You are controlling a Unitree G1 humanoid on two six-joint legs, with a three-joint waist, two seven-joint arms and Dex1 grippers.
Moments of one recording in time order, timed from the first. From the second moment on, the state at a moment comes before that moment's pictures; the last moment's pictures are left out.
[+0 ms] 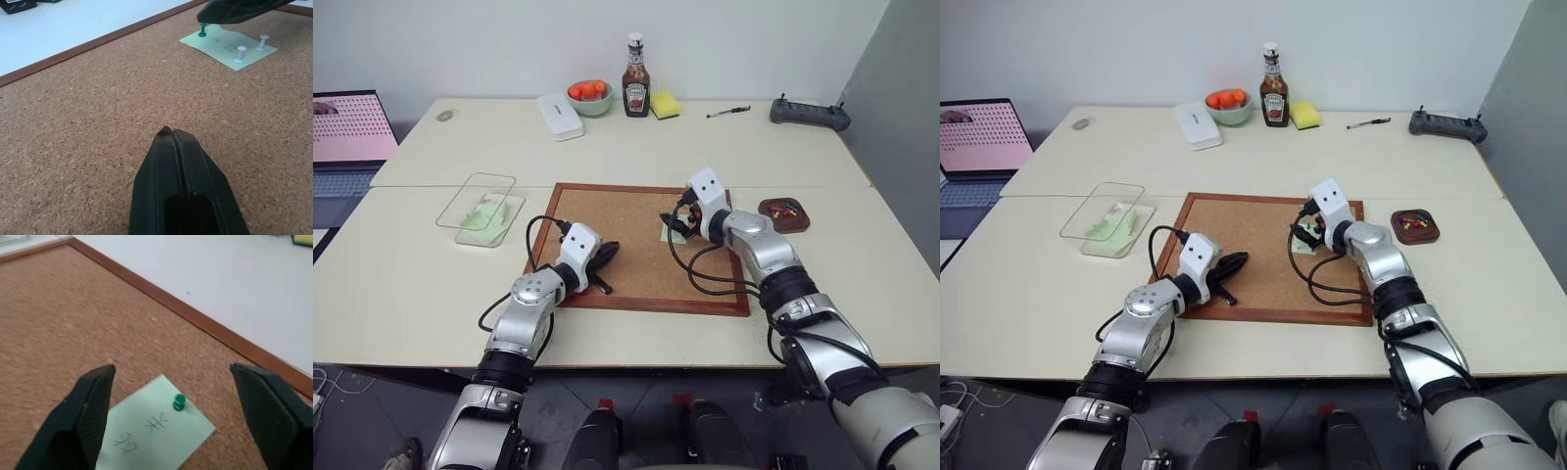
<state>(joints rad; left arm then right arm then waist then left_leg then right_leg) -0.43 0.35 -0.09 0.32 -0.10 0.09 -0.60 -0.98 -0.19 0.14 0.89 0.02 0.17 0.50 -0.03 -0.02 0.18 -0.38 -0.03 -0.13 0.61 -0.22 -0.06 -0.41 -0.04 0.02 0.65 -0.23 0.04</state>
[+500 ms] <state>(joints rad) -0.42 0.35 -0.09 0.31 -0.10 0.10 -0.60 -1.02 -0.17 0.14 1.07 -0.02 0.07 0.48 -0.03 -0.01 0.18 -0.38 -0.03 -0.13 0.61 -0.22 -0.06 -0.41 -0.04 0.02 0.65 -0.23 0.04</state>
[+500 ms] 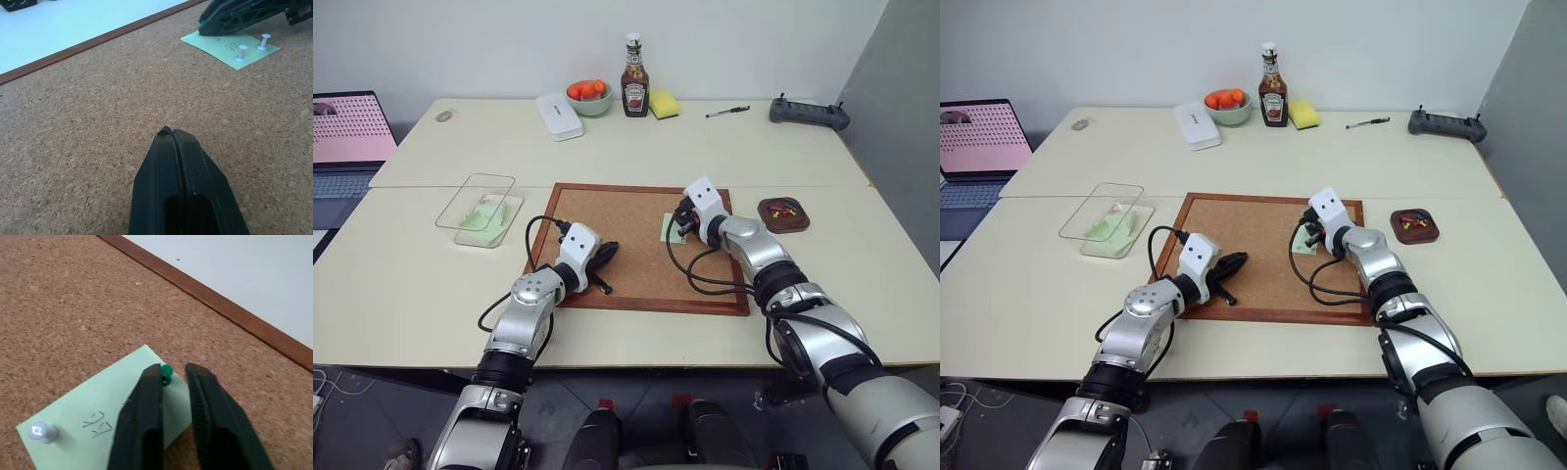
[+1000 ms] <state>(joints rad) -0.41 0.34 -0.09 0.29 -0.10 0.10 -0.60 -0.98 -0.17 0.09 1.00 0.00 0.05 0.49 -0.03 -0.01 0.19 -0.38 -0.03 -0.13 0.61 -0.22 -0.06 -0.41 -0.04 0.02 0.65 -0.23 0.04</state>
